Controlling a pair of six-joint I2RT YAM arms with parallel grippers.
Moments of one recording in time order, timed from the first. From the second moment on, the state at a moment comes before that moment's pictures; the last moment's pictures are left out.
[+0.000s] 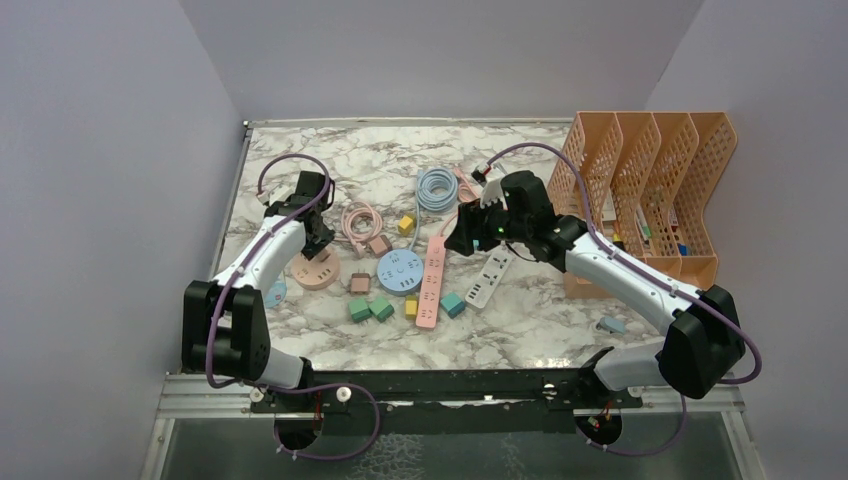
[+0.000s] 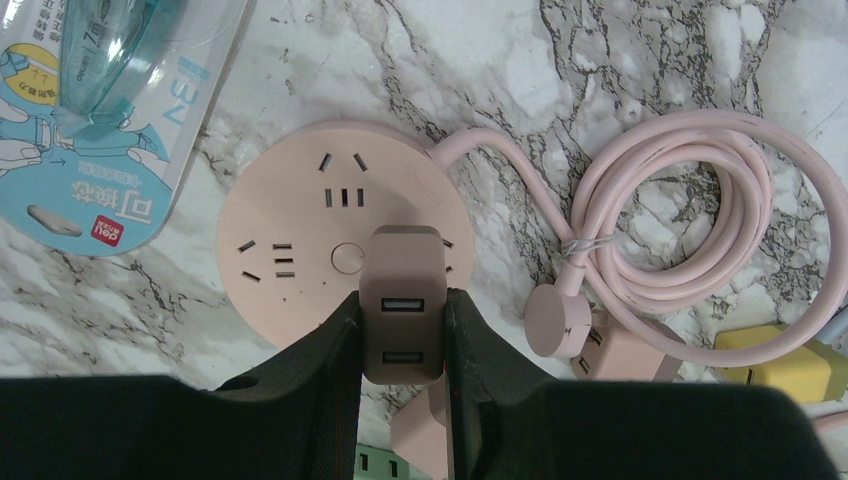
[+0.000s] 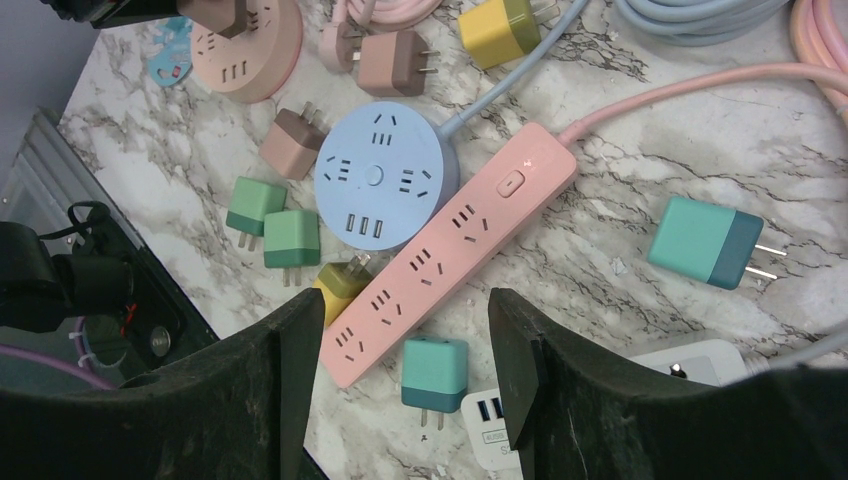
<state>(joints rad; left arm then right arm) -0.17 1.44 1.00 -0.73 -0.35 -0.93 0.63 1.36 1.01 -0.24 -0.30 0.29</state>
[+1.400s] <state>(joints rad) -0.21 1.53 1.02 -0.72 -0.41 -0.93 0.63 1.36 1.01 -0.26 -0.30 0.29</state>
